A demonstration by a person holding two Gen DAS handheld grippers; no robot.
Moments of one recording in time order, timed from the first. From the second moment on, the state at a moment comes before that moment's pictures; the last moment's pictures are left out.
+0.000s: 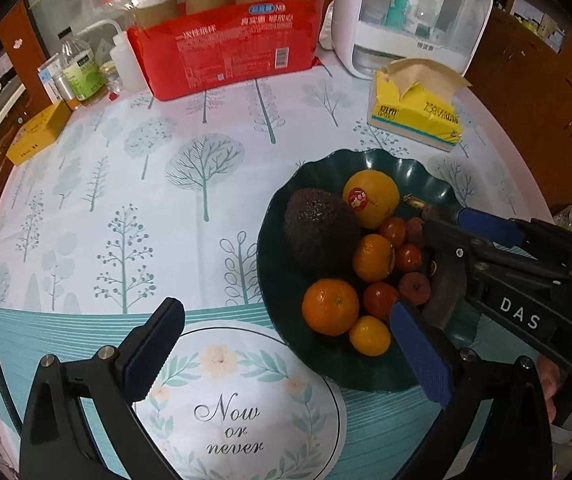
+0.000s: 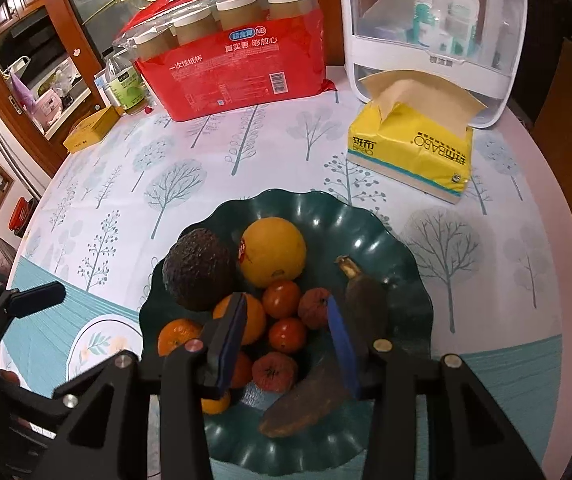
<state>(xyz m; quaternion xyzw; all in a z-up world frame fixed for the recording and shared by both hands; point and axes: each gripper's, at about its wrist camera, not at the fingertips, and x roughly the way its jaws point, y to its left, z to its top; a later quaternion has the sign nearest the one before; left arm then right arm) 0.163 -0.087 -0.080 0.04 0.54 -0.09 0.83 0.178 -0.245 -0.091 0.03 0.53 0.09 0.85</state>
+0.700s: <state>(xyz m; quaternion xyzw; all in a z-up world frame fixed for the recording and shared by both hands) 0.069 -0.044 -0.015 0.01 0.49 -0.07 0.87 0.079 -0.223 -0.035 0.05 0.50 0.08 0.86</state>
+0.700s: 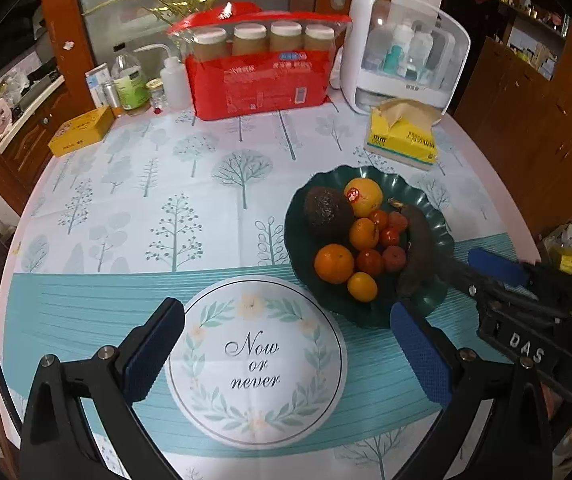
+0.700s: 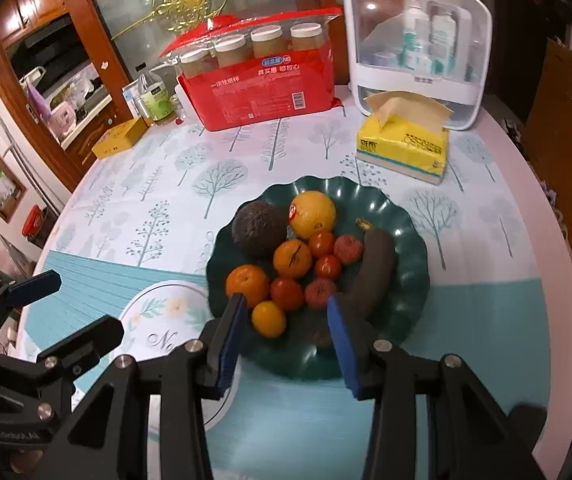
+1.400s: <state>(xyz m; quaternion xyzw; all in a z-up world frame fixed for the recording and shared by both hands) -0.008 -0.017 0.028 0.01 0.44 -0.01 0.90 -0.016 -0.187 0.021 0.05 0.47 0.07 0.88</state>
